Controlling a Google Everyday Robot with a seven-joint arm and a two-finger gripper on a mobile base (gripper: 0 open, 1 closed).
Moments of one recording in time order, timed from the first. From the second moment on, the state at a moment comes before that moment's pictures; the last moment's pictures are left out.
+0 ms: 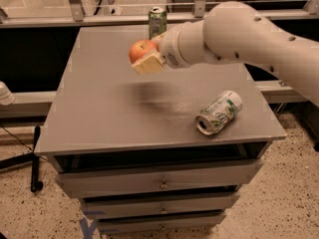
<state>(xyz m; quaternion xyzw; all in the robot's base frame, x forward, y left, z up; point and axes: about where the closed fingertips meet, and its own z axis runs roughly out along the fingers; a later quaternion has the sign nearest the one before) 0.639 0.015 0.926 -0.46 0.72 0.11 0.50</state>
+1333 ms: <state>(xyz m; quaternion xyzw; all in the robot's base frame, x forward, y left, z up) 0.810 -0.088 0.885 -0.39 0.74 0.08 0.54</state>
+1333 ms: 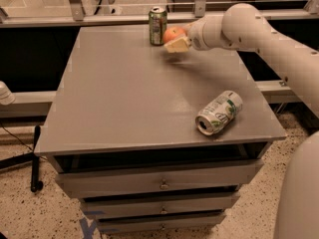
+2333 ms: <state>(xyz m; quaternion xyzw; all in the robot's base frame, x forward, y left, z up) 0.849 -0.073 0.883 -0.40 0.73 0.10 0.54</state>
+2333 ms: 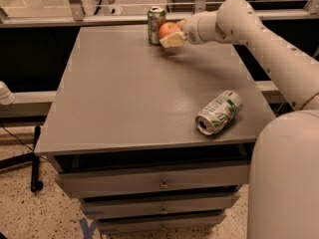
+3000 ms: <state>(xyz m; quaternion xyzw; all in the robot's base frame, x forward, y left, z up) 0.850 -0.072 0.865 -0.39 0.75 0.12 0.52</state>
